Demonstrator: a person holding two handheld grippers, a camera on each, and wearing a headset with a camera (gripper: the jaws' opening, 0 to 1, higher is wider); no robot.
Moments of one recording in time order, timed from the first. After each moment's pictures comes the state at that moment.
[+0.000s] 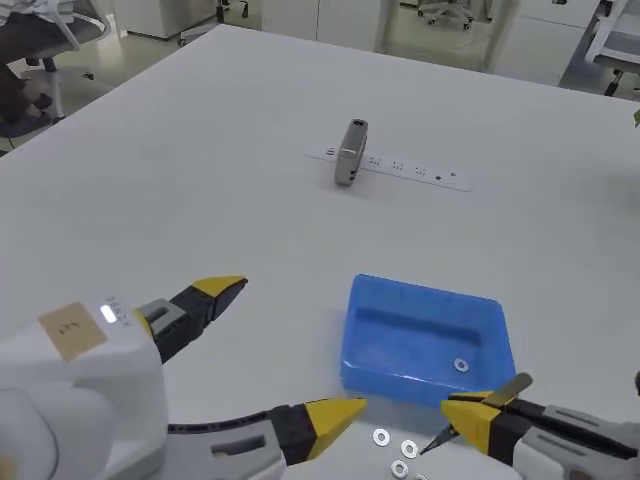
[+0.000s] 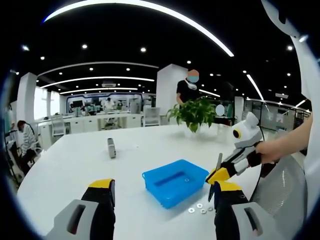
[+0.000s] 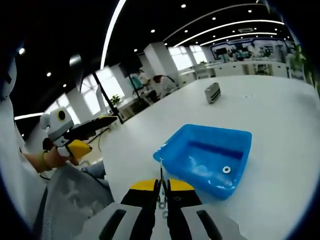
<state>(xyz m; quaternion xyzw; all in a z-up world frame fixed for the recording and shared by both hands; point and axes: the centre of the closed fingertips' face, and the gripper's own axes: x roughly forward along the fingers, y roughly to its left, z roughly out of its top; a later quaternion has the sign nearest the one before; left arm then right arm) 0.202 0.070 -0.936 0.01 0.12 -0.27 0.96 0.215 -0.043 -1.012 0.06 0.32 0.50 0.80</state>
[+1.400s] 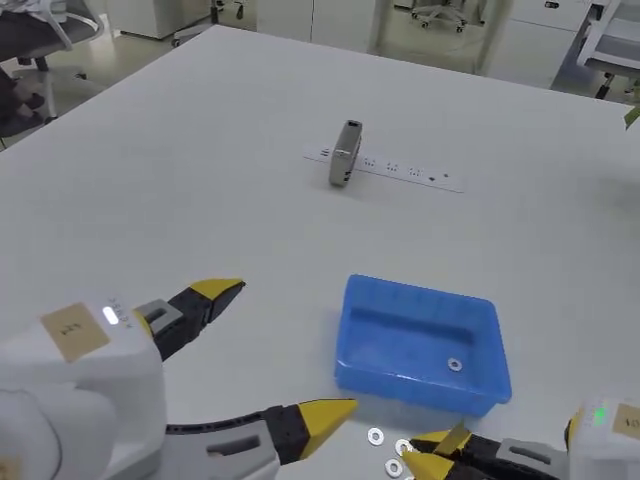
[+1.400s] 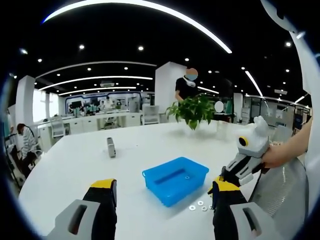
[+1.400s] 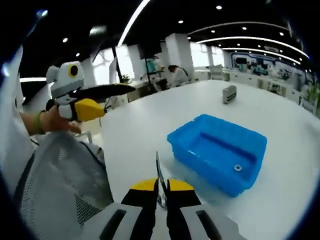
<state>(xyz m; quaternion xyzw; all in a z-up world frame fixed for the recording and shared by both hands) 0.201 0.070 -0.939 0.03 0.12 -0.27 0.95 0.198 -0.032 -1.033 0.00 0.31 0.51 0.80</state>
